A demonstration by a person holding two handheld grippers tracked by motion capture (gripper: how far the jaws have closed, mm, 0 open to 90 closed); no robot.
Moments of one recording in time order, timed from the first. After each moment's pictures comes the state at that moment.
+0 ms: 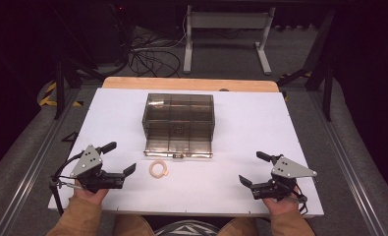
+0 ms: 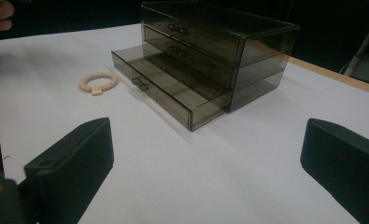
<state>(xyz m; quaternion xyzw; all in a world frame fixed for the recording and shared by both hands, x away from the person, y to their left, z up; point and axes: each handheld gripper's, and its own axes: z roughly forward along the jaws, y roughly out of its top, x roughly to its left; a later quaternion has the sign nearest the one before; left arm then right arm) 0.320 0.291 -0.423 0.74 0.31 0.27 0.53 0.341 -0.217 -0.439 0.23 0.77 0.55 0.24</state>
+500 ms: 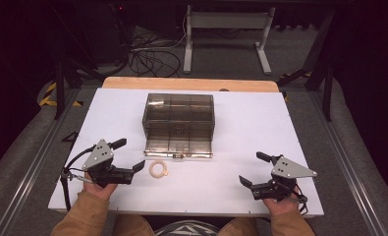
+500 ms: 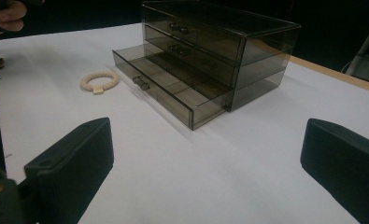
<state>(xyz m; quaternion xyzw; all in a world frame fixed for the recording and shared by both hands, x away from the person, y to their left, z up) 0.336 0.273 -0.421 0.75 0.30 0.25 0.53 0.340 -0.218 -0.440 0.23 0.77 0.55 0.23</state>
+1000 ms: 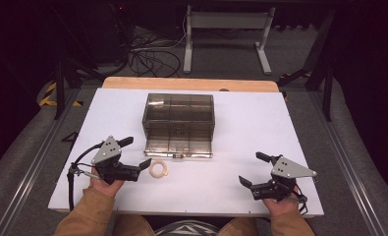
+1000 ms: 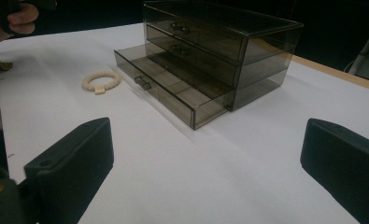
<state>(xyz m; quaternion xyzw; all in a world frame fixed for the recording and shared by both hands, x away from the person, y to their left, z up) 0.348 0.258 -0.421 0.76 0.30 0.23 0.52 0.341 -0.217 -0.440 0.23 0.77 0.55 0.23</state>
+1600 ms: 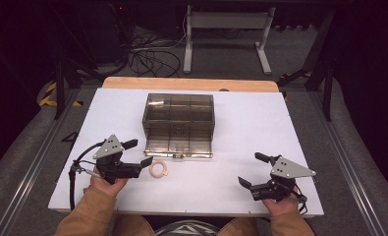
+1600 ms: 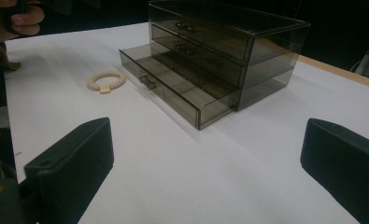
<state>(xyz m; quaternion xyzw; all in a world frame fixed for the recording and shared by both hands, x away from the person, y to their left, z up) 0.353 0.257 -0.421 0.78 0.32 0.20 0.51 0.340 -0.216 -0.440 0.23 0.77 0.55 0.22</state>
